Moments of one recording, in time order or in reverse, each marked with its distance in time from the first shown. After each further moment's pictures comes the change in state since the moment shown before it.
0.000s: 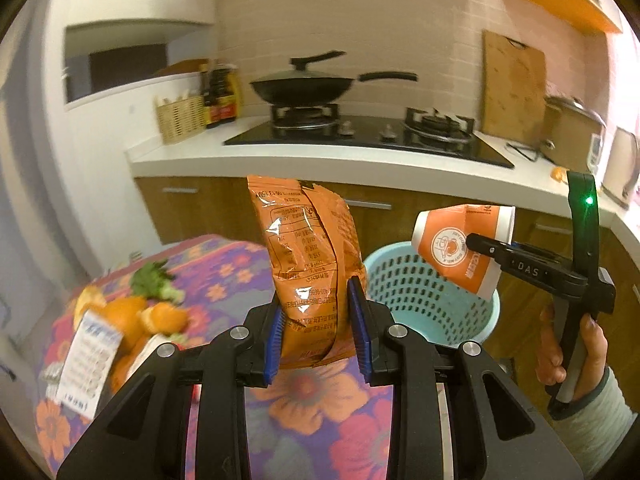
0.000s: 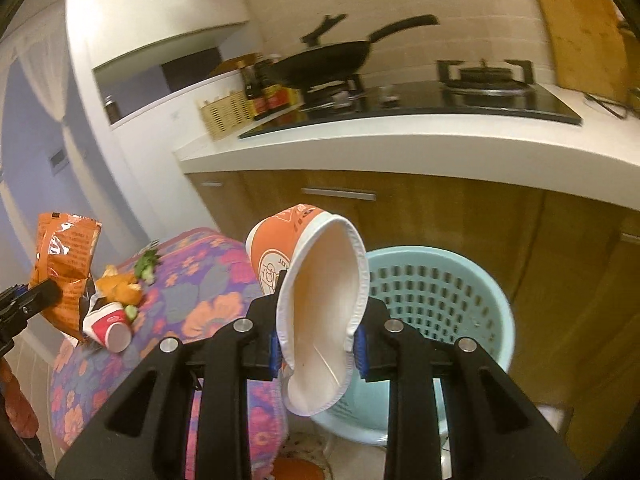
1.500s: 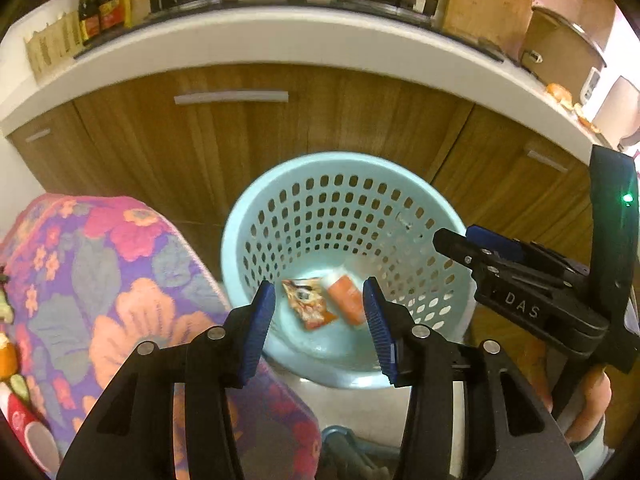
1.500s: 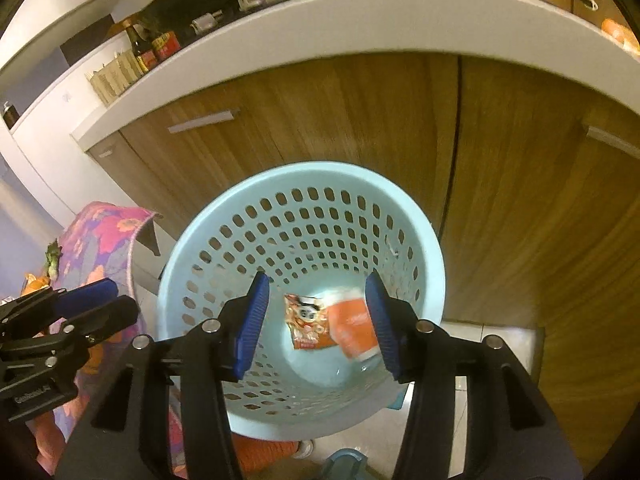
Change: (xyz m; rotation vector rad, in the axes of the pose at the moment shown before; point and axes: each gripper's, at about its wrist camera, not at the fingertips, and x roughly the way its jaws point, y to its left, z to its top) left arm 0.190 -0.094 -0.001 0.036 0.377 -0.245; right arm 0.056 -0.081 -0.027 0.172 0.239 -0.243
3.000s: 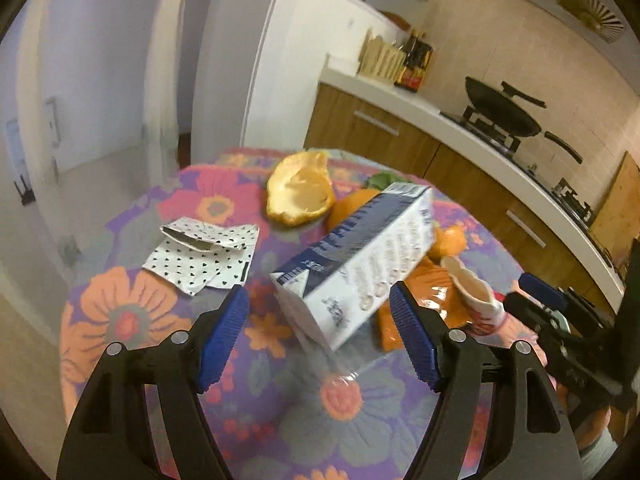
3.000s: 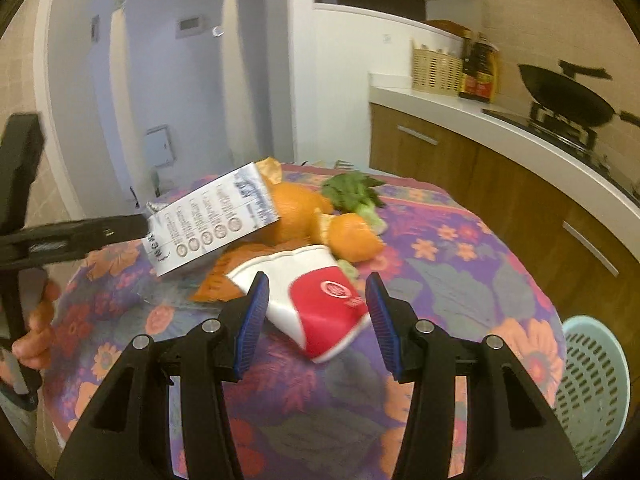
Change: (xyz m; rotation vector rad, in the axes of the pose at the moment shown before) left arm -0.240 0.316 -0.234 -0.625 -0.350 0.315; right arm -0.038 0.386 -0.131 -0.759 -0.139 0.431
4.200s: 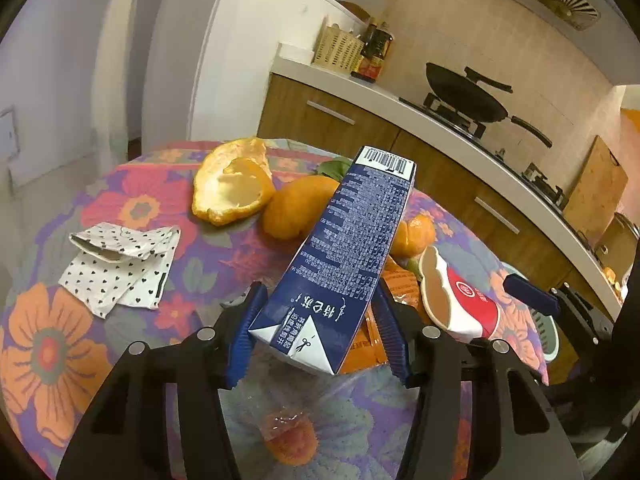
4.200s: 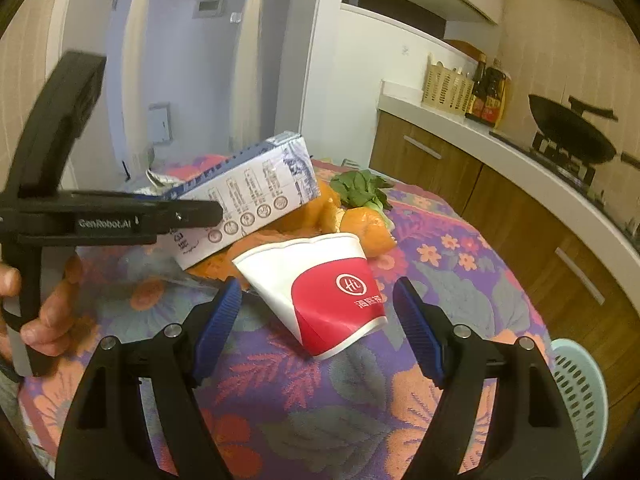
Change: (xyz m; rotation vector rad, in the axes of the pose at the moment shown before) left arm 0.041 -0.020 -0.009 0.055 -0.012 -0.143; right arm 0.006 0.024 -0.013 -0.137 -0.008 -0.083
